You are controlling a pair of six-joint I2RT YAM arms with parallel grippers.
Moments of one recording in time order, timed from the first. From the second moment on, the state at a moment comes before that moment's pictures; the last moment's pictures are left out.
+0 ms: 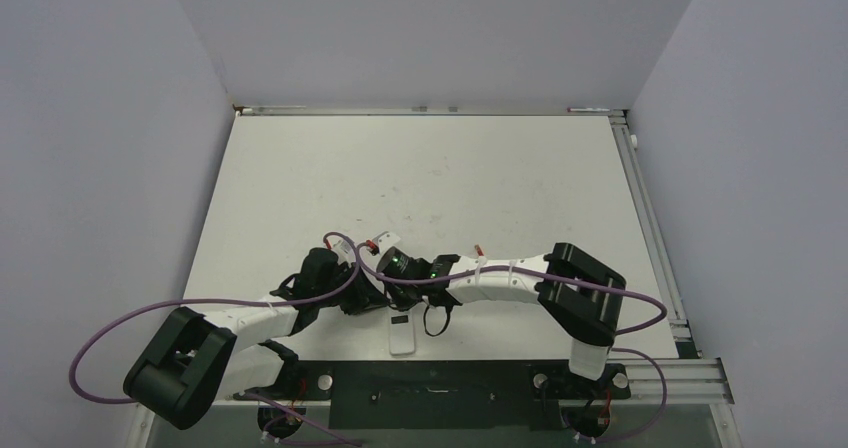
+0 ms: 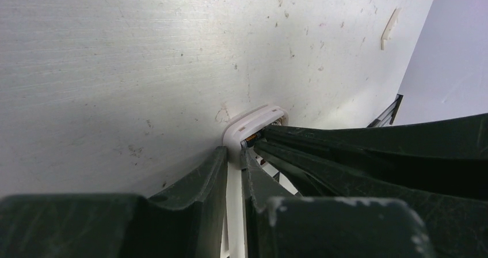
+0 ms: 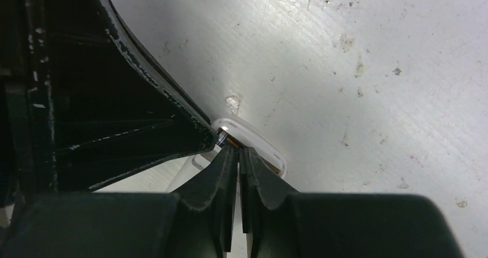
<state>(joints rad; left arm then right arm) -0.49 1.18 0.20 0.23 0.41 -0.96 1.16 1.80 1.09 -0.26 0.13 0.46</state>
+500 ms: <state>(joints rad) -0.49 1.18 0.20 0.23 0.42 -0.96 1.18 1.82 1.13 -0.30 0.18 0.47</state>
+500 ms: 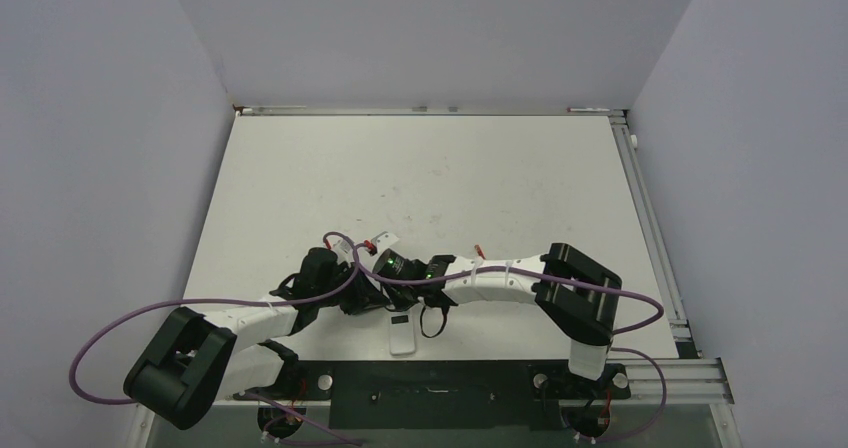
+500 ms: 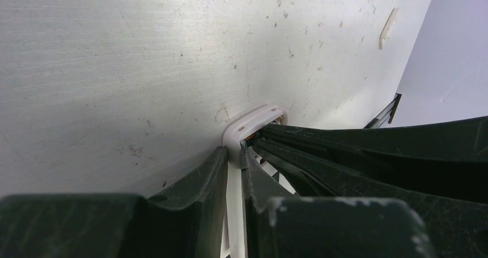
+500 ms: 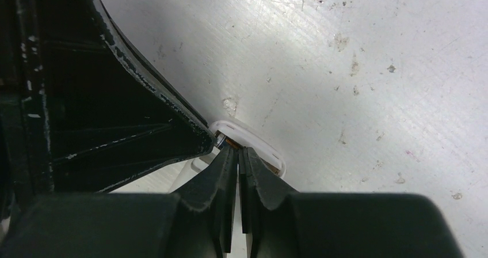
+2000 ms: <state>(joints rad) -0.51 1.09 0.27 -0.09 0.31 -0.95 1.30 1.51 0.77 -0.26 0.18 0.62</state>
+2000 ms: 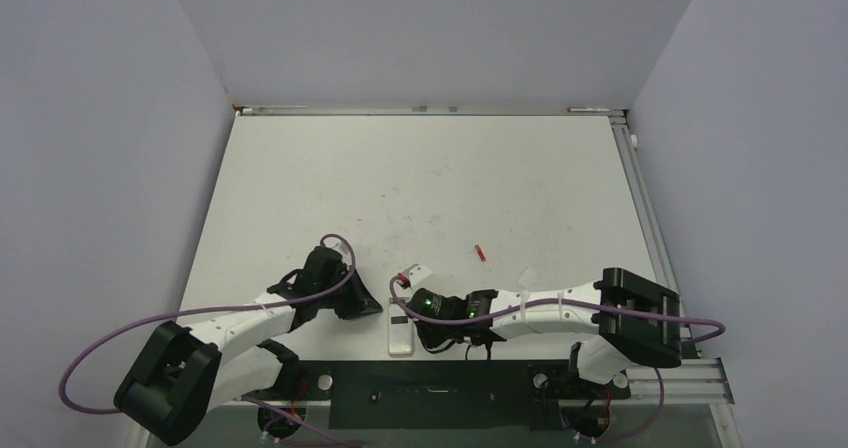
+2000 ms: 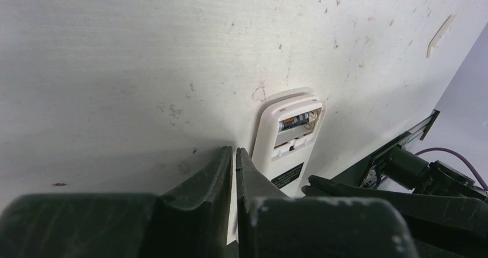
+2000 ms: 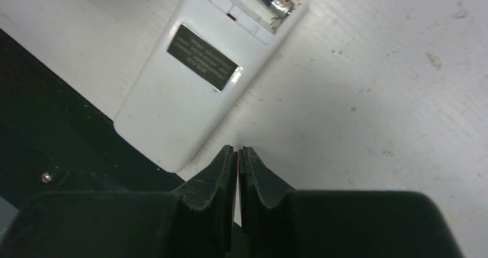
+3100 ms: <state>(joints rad) -0.76 1.21 0.51 -0.27 0.07 -0.88 1.43 1.37 0.79 -0.28 0.38 0.72</state>
